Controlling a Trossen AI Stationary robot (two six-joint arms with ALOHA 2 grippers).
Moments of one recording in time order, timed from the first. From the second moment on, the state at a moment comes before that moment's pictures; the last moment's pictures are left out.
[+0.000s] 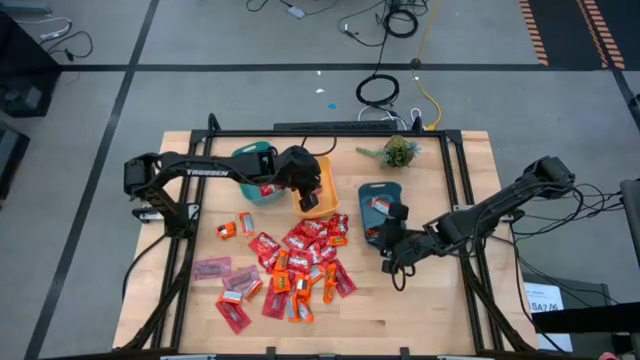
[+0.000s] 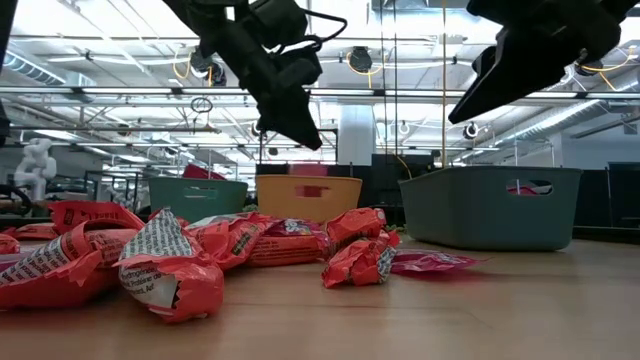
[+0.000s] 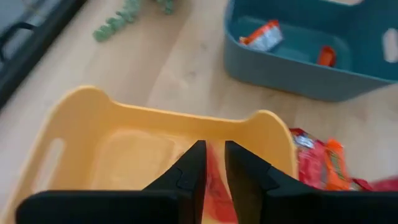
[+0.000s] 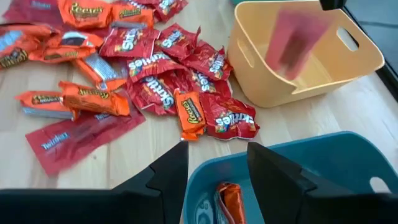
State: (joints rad) left arm 0.24 1.64 1.16 -0.32 0.03 -0.07; right arm 0.45 1.27 0.74 -0.31 0.57 0.33
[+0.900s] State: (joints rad) left arm 0.14 1.24 1.04 -0.93 -0.06 -0.34; right arm 0.45 1.28 0.74 -0.25 0.57 0.30
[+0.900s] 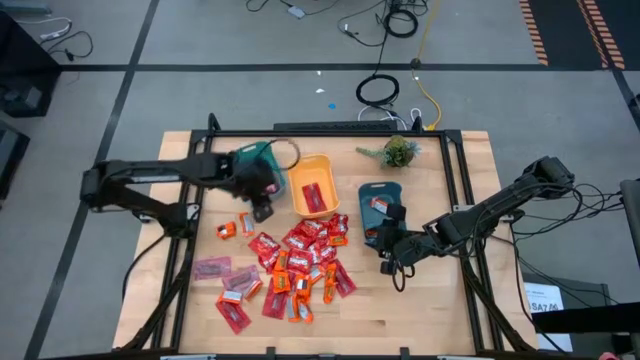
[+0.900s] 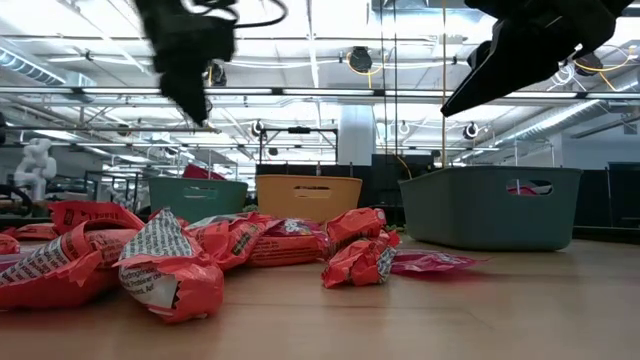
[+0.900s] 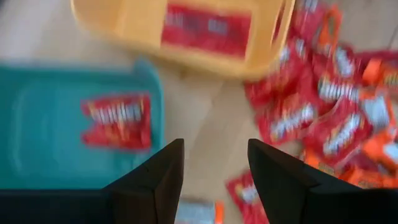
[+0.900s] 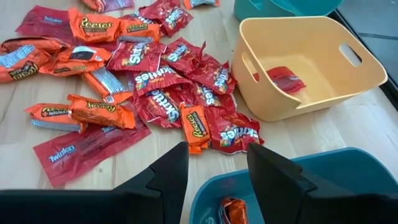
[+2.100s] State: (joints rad) left arm -0.43 1.01 0.78 -0.91 -0.30 -1.02; right arm 0.45 1.28 0.74 -0.20 0.57 0.31
